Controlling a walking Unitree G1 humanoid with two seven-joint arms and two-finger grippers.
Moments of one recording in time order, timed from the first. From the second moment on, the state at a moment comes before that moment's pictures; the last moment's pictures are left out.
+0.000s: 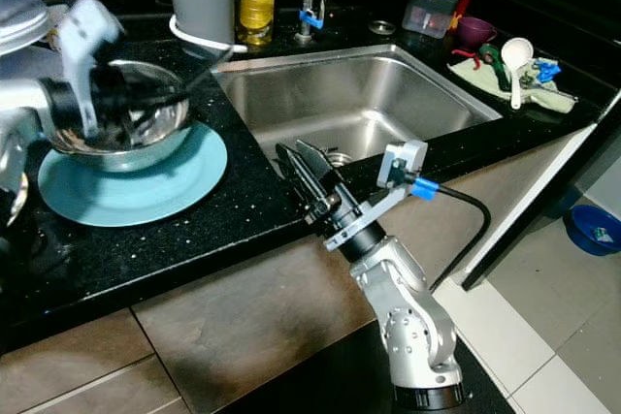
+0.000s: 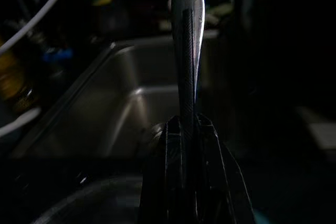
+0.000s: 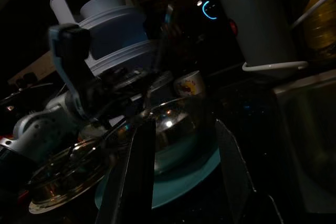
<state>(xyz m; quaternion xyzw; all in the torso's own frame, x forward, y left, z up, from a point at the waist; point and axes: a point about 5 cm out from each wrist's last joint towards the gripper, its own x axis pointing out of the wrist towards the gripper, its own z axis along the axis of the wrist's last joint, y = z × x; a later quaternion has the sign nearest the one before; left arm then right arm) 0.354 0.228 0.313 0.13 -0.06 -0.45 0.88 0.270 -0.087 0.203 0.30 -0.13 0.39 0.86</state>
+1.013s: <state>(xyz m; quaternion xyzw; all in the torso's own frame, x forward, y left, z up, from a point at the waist) 0.331 0.226 0.311 0.06 -0.07 -0.49 0.87 0.278 -0.069 0.227 0.36 -0.16 0.40 0.83</state>
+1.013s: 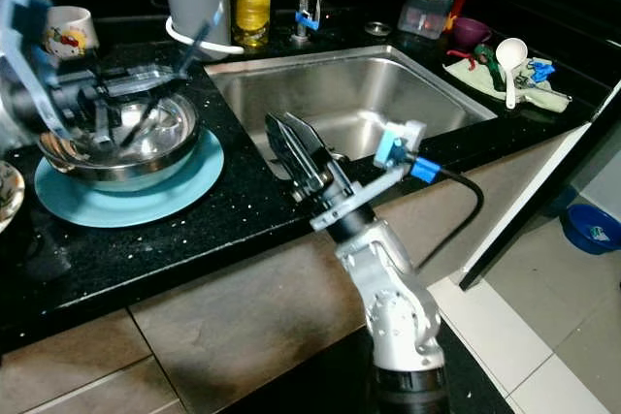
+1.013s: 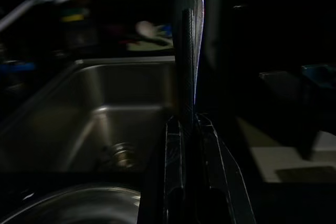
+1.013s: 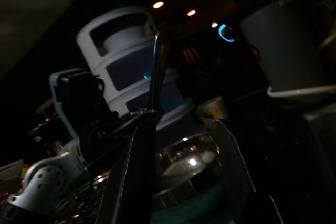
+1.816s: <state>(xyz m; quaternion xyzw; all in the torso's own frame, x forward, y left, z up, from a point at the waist) 0.350 0.254 0.279 0.12 0.00 -0.35 0.93 0.280 -0.075 0.225 0.35 -0.16 0.38 0.84</state>
